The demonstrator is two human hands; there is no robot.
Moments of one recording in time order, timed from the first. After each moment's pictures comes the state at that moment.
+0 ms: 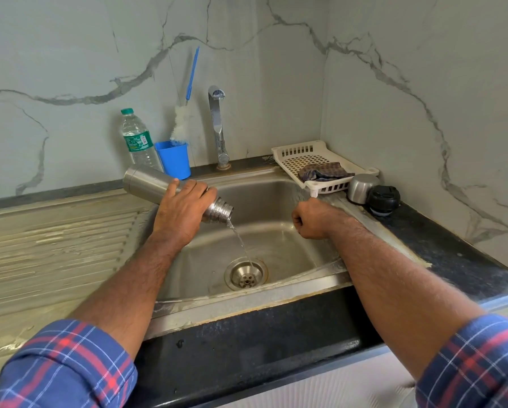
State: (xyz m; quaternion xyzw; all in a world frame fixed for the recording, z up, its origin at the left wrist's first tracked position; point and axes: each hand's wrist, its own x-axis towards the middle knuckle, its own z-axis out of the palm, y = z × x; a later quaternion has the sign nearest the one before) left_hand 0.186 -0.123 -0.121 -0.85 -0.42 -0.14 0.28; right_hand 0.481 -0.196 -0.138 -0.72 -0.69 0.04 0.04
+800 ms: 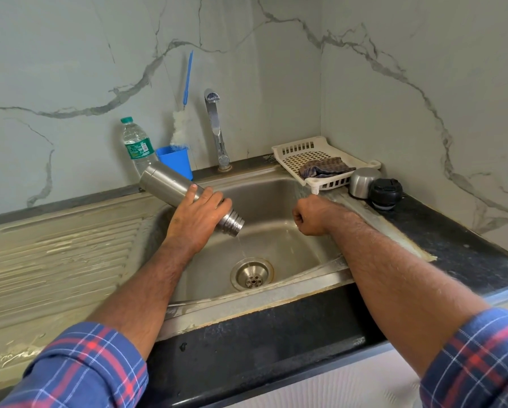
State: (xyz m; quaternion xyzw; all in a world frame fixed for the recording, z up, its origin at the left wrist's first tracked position) left_hand 0.201 -0.129 -0.129 -0.86 -0.36 -0.07 0.37; right_hand 0.477 -0.198 -0.136 -0.73 -0.69 0.04 0.05
